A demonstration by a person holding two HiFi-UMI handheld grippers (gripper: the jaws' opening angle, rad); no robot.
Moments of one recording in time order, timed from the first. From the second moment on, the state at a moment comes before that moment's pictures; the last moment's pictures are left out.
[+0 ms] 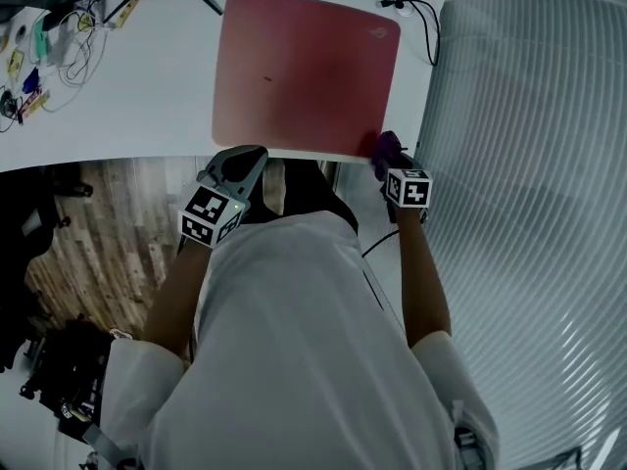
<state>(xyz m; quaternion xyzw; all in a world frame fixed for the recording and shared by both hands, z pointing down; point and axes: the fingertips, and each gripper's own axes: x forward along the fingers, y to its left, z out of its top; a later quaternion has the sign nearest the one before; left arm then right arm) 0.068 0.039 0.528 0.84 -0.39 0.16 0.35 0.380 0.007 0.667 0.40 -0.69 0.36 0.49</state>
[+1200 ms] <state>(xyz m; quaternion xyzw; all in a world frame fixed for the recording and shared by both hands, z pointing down) -0.021 0.095 0.538 0.80 -0.46 0.13 0.36 0.250 0.012 0.696 0.36 -0.71 0.33 0.50</state>
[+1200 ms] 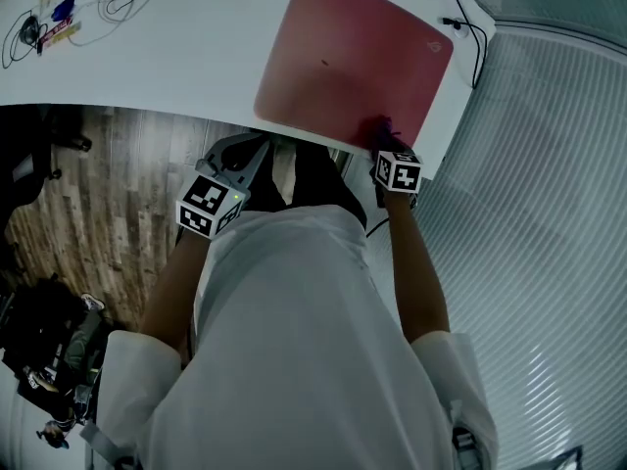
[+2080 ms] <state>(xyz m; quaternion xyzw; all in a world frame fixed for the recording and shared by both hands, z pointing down) -0.062 0.115 0.542 0.78 -0.50 0.11 0.37 0.118 0.036 0.697 0.26 -0.77 0.30 0.50</state>
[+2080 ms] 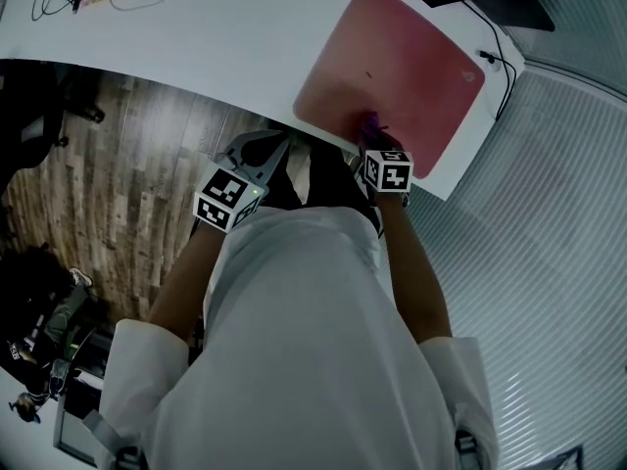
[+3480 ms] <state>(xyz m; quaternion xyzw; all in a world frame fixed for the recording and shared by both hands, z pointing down) -0.137 0.143 0.547 0.73 -0.55 0.08 0.39 -0.054 0.069 0.693 0.14 -0.82 0.31 0.47</state>
